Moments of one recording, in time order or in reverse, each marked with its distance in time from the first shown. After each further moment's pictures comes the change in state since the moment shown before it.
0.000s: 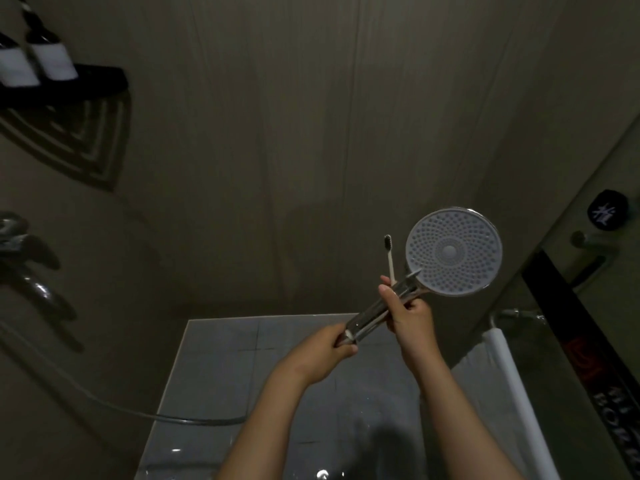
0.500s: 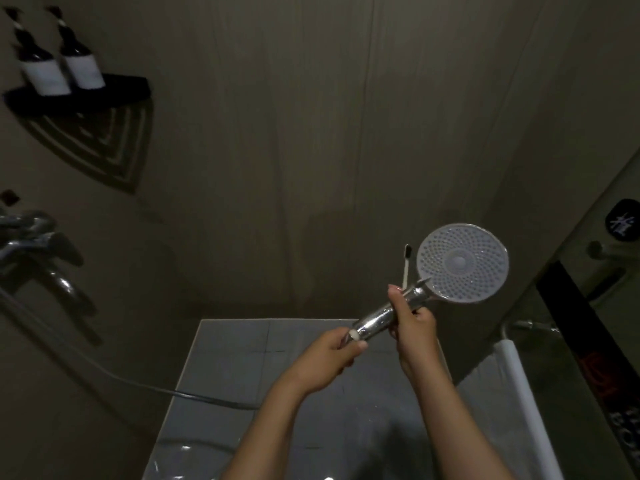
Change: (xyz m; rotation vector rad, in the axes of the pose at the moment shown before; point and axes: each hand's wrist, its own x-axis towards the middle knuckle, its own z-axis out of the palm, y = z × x) left_hand -0.018 0.017 0.005 -0.372 0.030 -0.001; right_hand 0.000 0.002 0.002 0.121 0.046 0.117
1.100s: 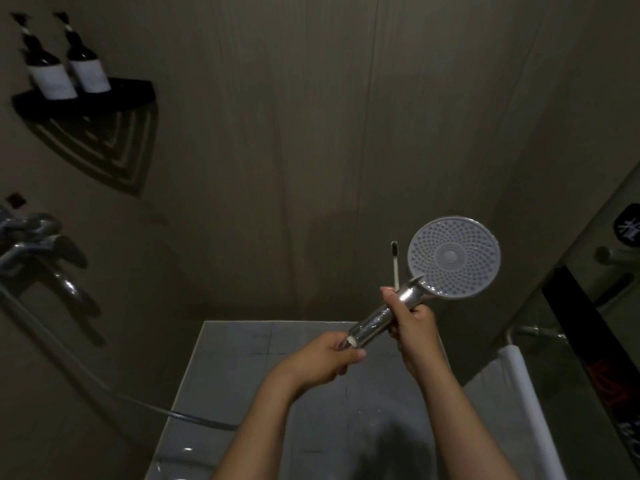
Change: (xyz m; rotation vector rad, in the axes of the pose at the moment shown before) left_hand 0.005 0.005 -0.016 0.014 -0.130 -0.148; right_hand -0.001 -0.015 0.006 -0.065 -0.091 -0.017
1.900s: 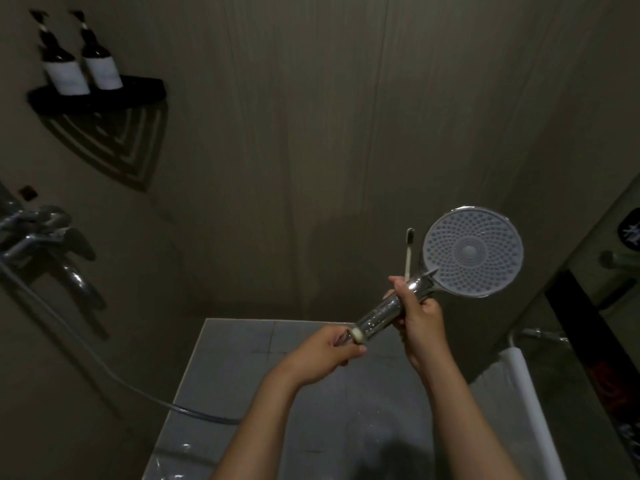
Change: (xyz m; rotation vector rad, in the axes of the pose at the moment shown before) left_hand -0.014 0.008 0.000 0.040 0.055 0.144; right_hand -0.008 -0.015 0.006 0.189 -0.030 -0.052
